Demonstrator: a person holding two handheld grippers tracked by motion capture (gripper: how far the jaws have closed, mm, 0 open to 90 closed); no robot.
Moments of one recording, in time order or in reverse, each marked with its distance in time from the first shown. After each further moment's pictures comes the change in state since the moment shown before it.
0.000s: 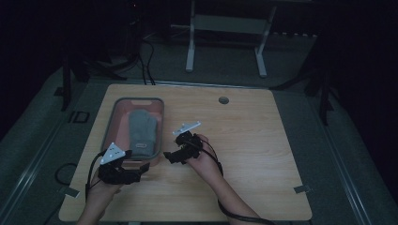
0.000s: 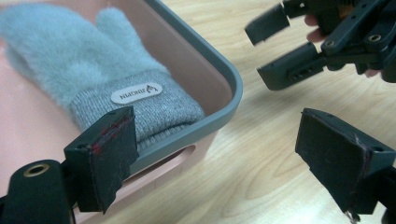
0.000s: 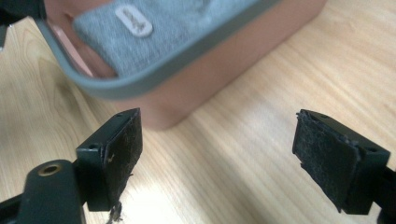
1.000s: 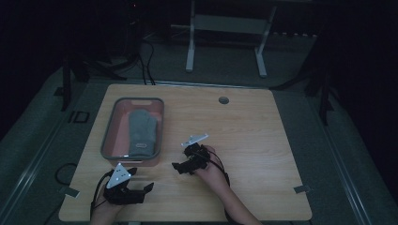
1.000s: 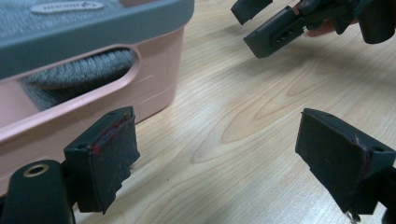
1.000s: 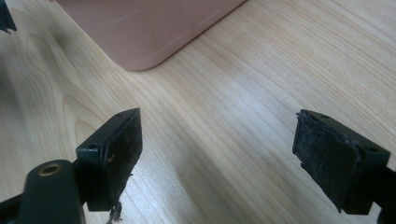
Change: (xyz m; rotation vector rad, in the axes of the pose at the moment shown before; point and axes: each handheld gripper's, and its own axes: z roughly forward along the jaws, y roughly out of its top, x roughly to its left) left arm -0.018 -0.055 0.008 0.028 -0.057 0.053; right arm -0.009 -0.047 0.009 0.034 0.004 0.025
